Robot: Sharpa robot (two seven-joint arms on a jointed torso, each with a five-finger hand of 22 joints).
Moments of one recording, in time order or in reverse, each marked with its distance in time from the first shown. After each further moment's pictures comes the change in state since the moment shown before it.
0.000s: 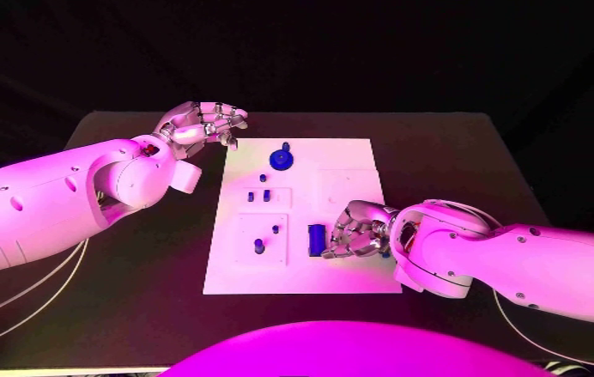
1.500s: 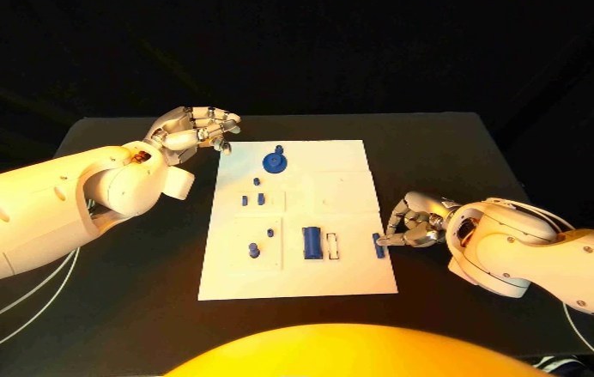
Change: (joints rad) left arm -0.001 -0.003 -0.002 0.005 -0.004 0.002 0.004; left_hand 0.000 0.000 0.000 0.000 0.000 0.000 0.000 0.004 -0.001 0.000 0.000 0.004 -0.001 0.000 0.000 0.000 0.001 0.000 0.000 0.000 -0.004 -0.002; right arm -0.004 -0.241 -0.007 -0.003 -0.153 -0.038 -0.020; right_hand -0.079 -0.105 0.060 0.011 -0.097 0.008 0.003 -0.006 0.008 -0.002 0.002 -0.016 0.002 0.000 0.000 0.000 0.000 0.000 0.000 0.000 0.001 0.000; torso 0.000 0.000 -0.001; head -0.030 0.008
